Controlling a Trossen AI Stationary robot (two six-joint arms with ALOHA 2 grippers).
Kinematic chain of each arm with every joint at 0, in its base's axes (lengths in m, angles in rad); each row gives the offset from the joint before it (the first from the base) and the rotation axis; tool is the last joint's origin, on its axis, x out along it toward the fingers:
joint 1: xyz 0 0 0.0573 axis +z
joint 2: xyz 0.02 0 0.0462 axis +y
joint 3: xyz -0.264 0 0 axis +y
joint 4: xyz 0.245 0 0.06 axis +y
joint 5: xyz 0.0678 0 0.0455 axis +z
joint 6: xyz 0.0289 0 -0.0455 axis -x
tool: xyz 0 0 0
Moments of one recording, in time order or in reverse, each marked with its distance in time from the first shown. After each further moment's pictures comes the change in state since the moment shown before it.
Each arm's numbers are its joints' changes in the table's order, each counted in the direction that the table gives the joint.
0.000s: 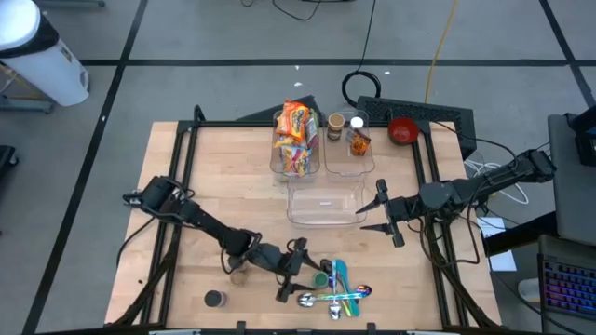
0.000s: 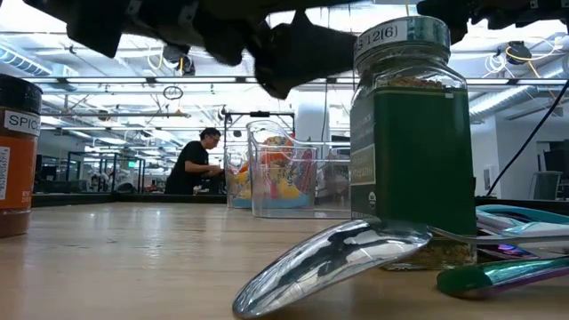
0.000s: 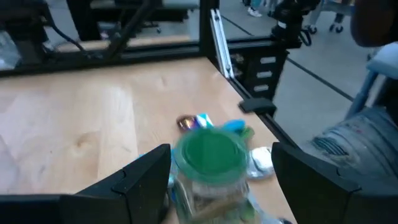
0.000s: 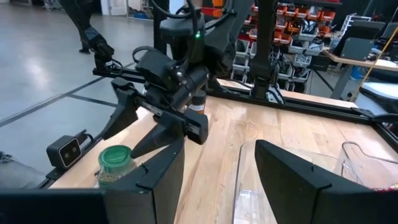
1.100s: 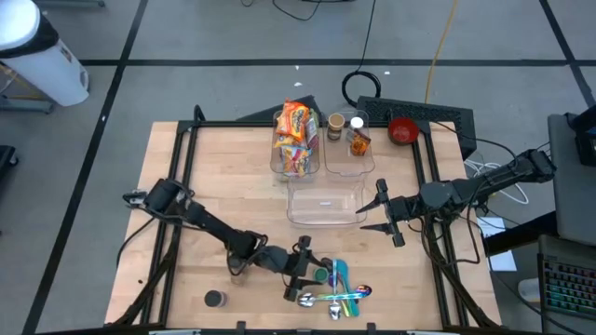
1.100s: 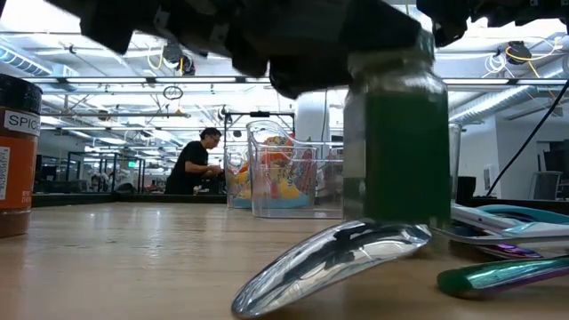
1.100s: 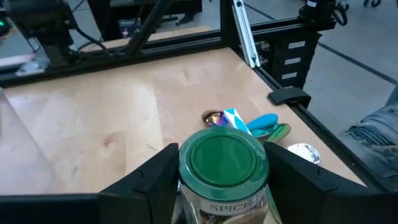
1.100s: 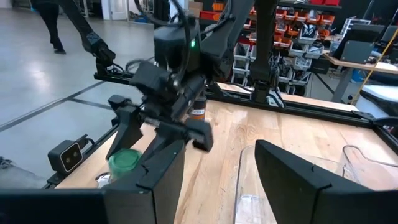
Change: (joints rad) left arm 0.012 0.036 -0.073 0.074 0.082 -0.079; right arm 0.000 0.000 0.000 -0.017 0.003 -0.002
